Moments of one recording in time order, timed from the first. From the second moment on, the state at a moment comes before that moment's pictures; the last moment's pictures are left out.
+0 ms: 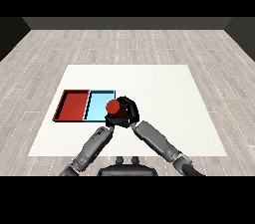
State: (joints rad) left arm -0.34 0.01 -0.50 -1.17 0.30 0.48 -0.31; right arm -0.54 -0.01 0.66 -1.27 -0.38 -0.63 -0.33
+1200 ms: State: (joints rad) left arm -0.35 0.01 -0.49 -1.21 0.21 0.64 -0.31; right arm -0.51 -0.01 0.62 -1.31 -0.32 -0.57 -0.29
